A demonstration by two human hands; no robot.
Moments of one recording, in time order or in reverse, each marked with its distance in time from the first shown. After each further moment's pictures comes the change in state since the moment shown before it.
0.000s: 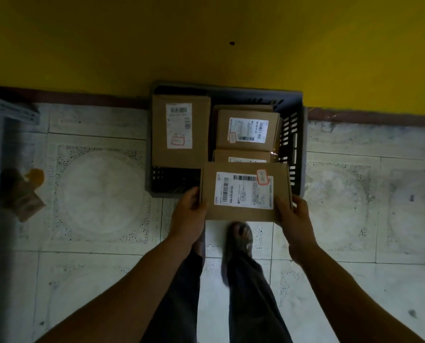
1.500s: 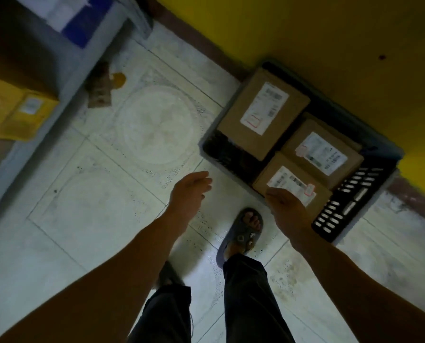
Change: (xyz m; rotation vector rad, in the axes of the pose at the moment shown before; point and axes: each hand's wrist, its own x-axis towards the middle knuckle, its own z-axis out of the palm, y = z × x) left_hand -0.028 -0.039 -0.027 -0.577 0.416 -0.217; right_hand 0.041 -0.023 0.066 -0.842 -0.559 -0.215
